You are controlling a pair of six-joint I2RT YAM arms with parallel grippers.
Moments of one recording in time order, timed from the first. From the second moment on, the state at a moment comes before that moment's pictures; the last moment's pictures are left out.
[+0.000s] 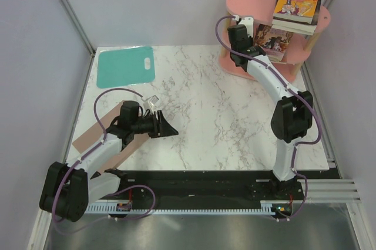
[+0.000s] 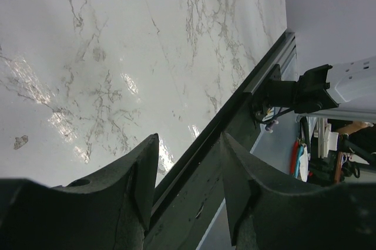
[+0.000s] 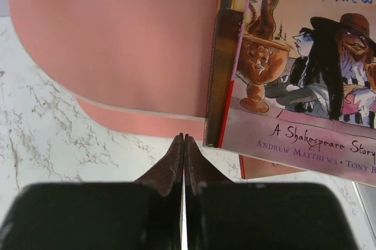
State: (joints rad) left arm -0.31 1.10 0.48 -0.02 0.76 -0.58; right arm 0.36 1.98 1.85 -0.46 0.66 0.16
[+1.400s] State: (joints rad) left arm -0.33 1.10 0.47 -0.03 0.76 -0.58; right arm 0.31 1.71 1.59 -0.42 0.57 0.20
